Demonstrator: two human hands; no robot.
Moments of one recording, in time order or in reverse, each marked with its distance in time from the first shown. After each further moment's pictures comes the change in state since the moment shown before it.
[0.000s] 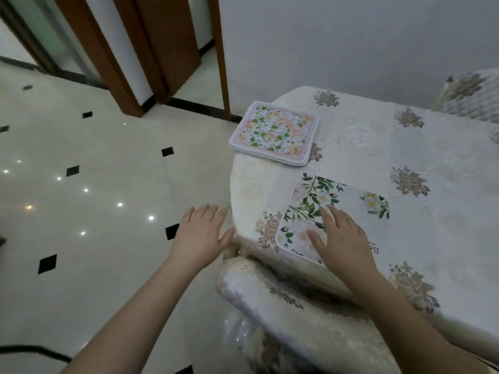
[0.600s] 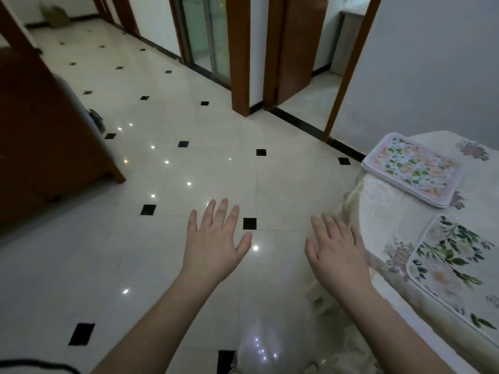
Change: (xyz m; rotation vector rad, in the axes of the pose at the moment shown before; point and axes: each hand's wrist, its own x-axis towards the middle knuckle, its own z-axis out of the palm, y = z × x) left_hand -0.239 -0.203 -0.036 -0.088 0.067 -0.535; right_hand -0.094 -0.324 0.027 -0.021 0.158 -0.420
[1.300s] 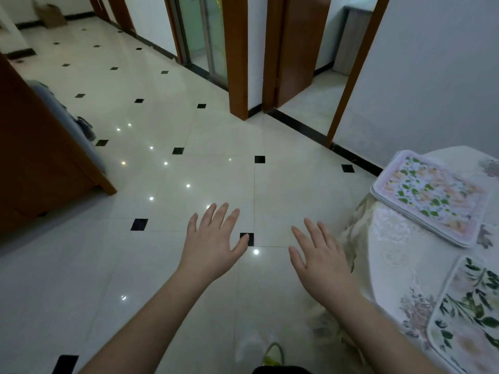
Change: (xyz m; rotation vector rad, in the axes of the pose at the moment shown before) left_hand 0.159 0.006 0.019 -0.046 -0.081 0.026; right_hand 0.138 0.012 0.025 0.104 -0.168 -0.081
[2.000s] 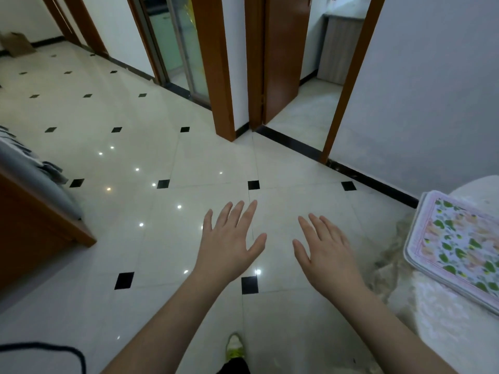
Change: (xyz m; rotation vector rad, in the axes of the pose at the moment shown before) left_hand 0.267 -0.019 -0.030 -0.004 0.025 0.151; right_hand 0.254 0.000 -0.036 -0.002 0.033 0.069
